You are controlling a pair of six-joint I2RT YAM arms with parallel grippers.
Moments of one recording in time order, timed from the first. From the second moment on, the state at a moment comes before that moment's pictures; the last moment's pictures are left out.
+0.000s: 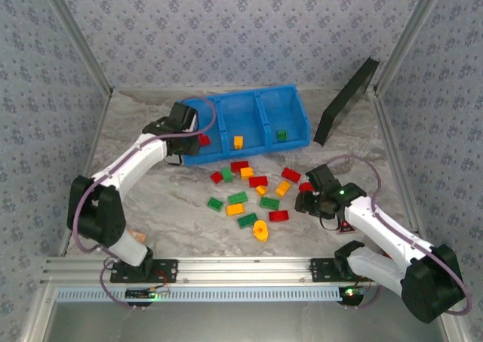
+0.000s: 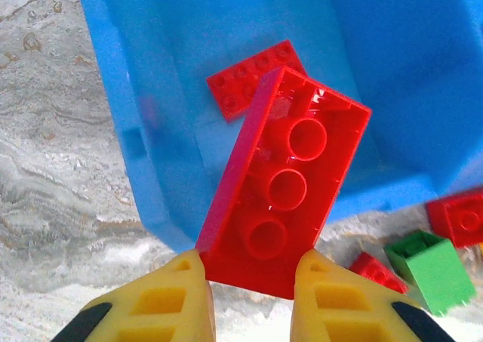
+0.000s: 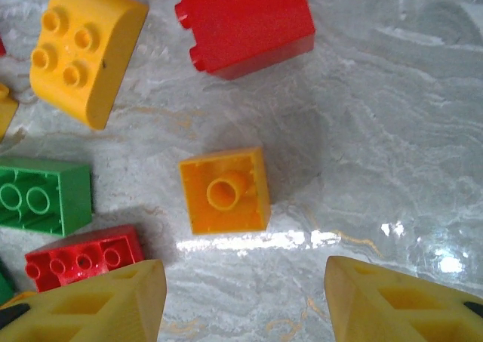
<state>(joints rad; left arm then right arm) -0.42 1.59 1.27 -0.73 -0.15 -0.27 0.48 1.01 0.59 -0.78 0.00 0.67</state>
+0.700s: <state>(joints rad) -0.40 1.82 1.41 -0.69 -0.12 -0.27 0.47 1.25 0.59 -0.63 -0.02 0.63</state>
